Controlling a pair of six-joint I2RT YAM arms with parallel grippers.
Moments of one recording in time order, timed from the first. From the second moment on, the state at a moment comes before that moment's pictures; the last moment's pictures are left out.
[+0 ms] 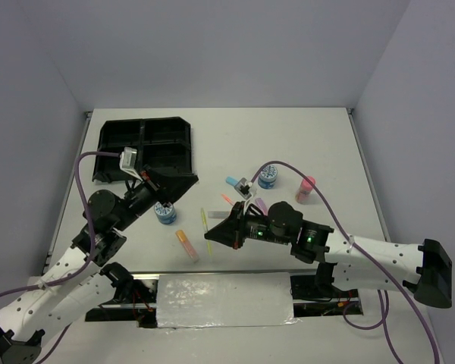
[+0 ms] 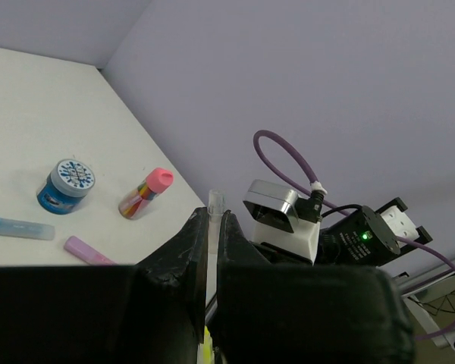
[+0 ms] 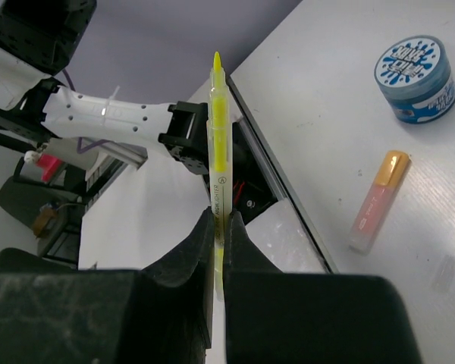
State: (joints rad) left arm -0.62 0.64 0.63 0.25 0.20 -0.85; right arm 1.16 0.93 0.60 0.24 -0.14 0.71
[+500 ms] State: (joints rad) left arm -0.62 0.64 0.58 0.29 0.25 -0.85; right arm 1.16 0.95 0.66 0.23 -0.09 0.64
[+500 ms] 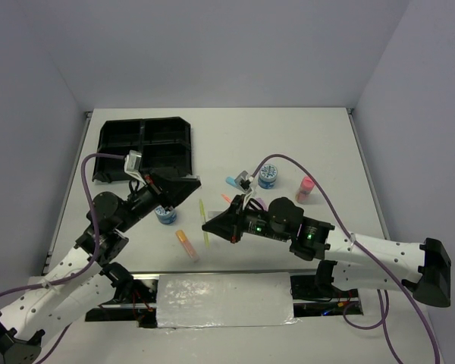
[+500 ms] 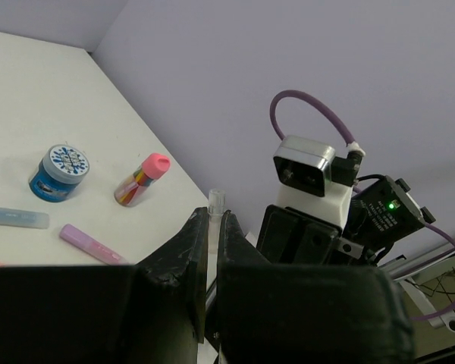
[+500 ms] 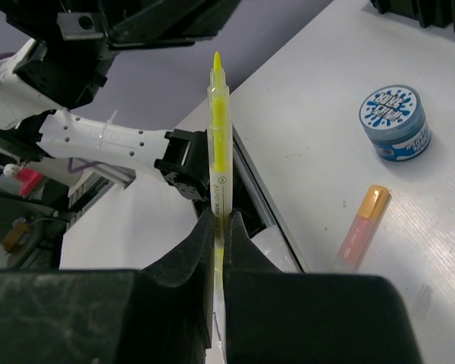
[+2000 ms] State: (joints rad) left arm -0.62 0.65 0.55 0.36 0.28 -0.87; right arm 1.09 0.96 0.71 0.18 -0.11 0.60
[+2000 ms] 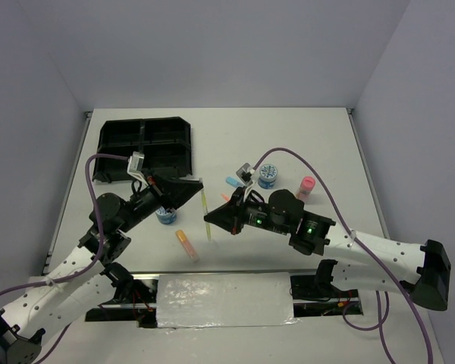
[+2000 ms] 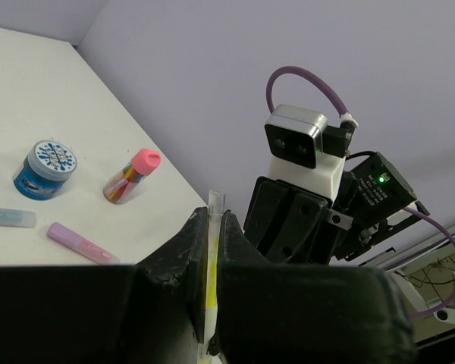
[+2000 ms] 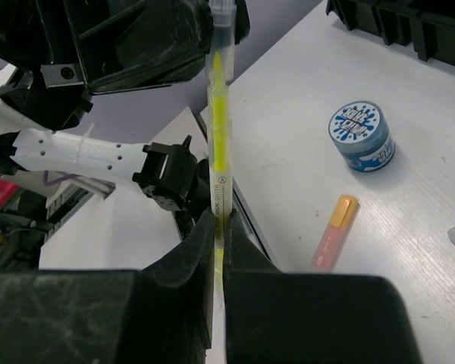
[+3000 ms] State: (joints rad) left arm -0.62 0.64 0.53 0.37 0.30 -0.84; right arm 1.05 1.00 0.77 0.17 -0.15 0.60
